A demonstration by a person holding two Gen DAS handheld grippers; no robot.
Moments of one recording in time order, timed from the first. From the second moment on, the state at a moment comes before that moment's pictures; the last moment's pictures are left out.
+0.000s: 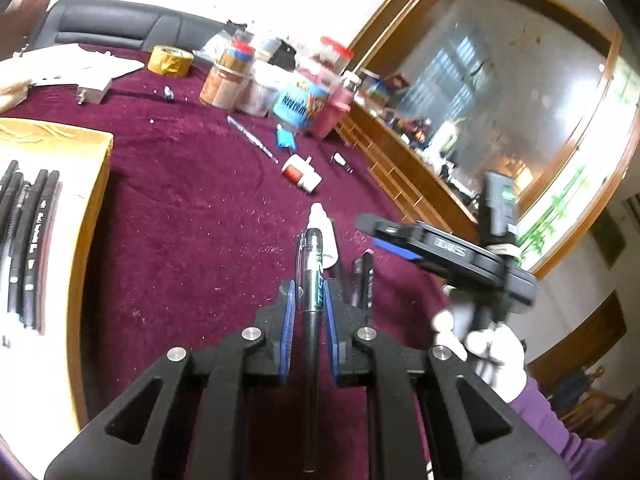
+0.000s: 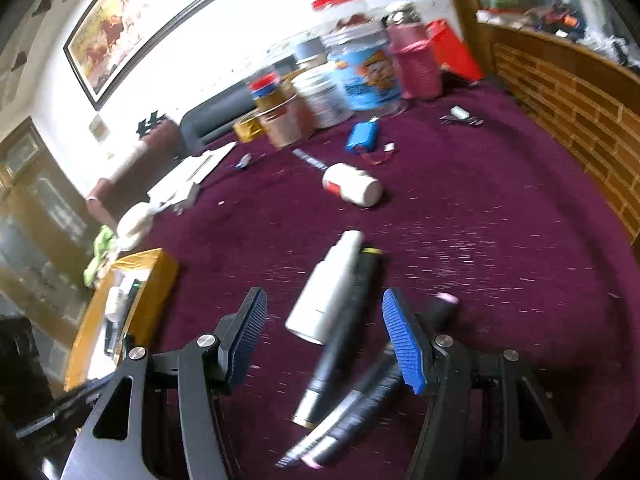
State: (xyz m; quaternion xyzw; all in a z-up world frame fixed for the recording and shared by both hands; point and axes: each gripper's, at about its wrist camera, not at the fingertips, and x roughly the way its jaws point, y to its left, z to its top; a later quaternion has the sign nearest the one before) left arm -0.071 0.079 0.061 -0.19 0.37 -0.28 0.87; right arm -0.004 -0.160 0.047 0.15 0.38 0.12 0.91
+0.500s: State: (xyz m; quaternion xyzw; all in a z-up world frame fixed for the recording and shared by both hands) left arm -0.089 0.144 0.072 -0.25 0.33 -0.27 0.87; right arm 0.054 -0.118 0.014 0.12 0.47 0.06 0.87
